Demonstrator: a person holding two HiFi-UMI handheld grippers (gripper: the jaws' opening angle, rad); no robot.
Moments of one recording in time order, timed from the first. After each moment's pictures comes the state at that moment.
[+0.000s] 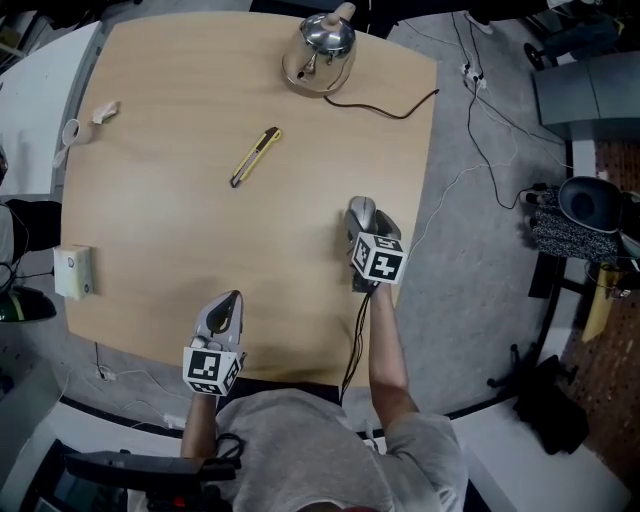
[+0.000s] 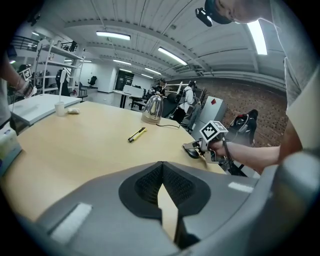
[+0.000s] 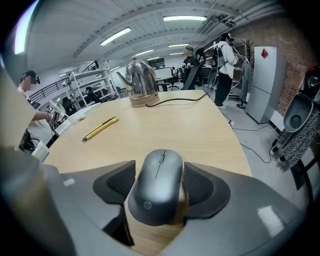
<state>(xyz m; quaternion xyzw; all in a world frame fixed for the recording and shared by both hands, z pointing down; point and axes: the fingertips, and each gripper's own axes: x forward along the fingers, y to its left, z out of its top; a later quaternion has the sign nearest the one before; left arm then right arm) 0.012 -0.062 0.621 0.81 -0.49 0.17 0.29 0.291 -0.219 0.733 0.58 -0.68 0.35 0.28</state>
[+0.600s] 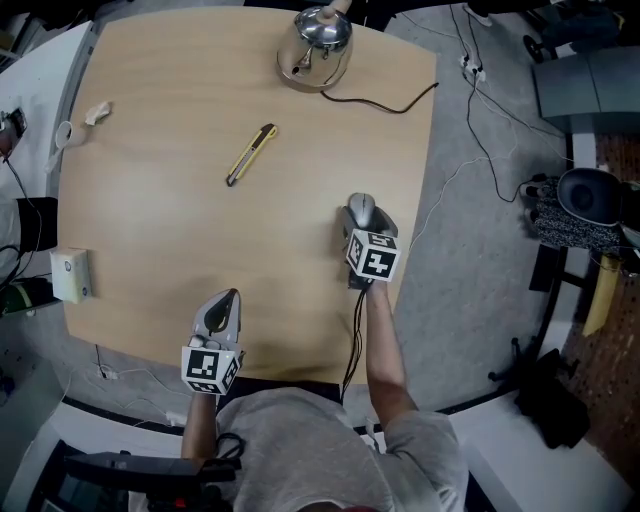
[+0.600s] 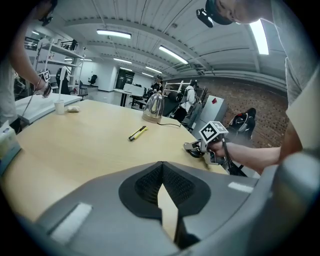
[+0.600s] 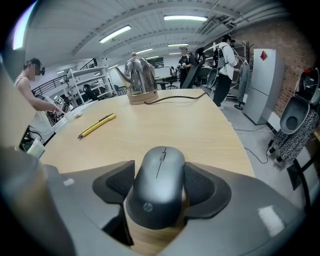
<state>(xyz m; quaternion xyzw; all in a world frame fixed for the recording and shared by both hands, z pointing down) 0.010 -0.066 0.627 0.80 -0.49 0.18 0.29 0.288 -0.219 0.742 0.59 -0.67 0.35 0.29</state>
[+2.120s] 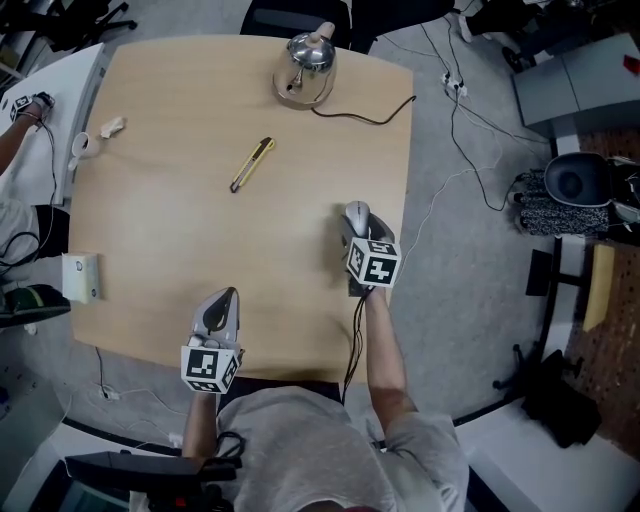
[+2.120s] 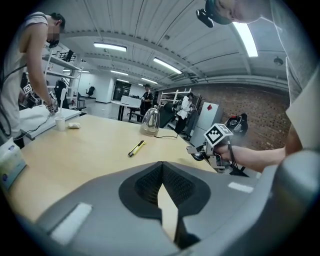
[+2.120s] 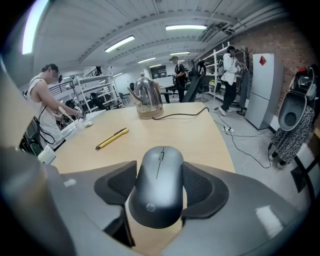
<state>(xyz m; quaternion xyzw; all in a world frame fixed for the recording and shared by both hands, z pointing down) 0.003 -0.063 0.581 0.82 -0.49 0.14 0.24 0.282 -0.202 0.681 0.59 -0.70 0.32 0.25</state>
